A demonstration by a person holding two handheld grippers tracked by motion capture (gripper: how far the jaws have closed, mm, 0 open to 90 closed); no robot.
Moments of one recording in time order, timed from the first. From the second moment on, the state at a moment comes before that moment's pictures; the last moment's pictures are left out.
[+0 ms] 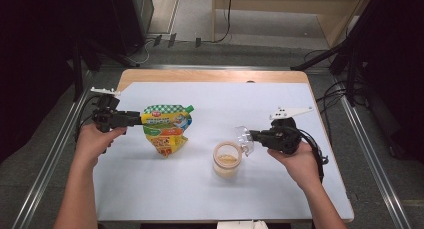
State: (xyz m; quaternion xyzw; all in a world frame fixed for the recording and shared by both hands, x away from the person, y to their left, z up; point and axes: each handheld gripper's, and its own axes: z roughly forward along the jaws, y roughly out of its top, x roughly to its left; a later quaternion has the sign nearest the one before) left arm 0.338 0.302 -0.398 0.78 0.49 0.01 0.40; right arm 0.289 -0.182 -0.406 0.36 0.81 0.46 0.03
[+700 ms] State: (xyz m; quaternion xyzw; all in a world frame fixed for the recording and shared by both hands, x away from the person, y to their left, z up) left arm 0.336 0.304 -0.401 0.78 0.49 0.01 0.40; right arm 0.292 -0.181 -0.410 0.35 0.82 0.46 0.05
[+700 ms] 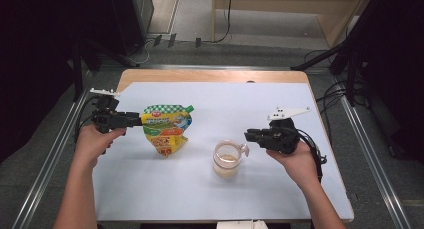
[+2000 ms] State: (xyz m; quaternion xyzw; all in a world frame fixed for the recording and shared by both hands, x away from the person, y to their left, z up) left arm 0.337 0.307 -0.408 0.78 0.49 0.01 0.39; right arm 0.321 -0.226 -0.470 0.40 0.79 0.45 0.11
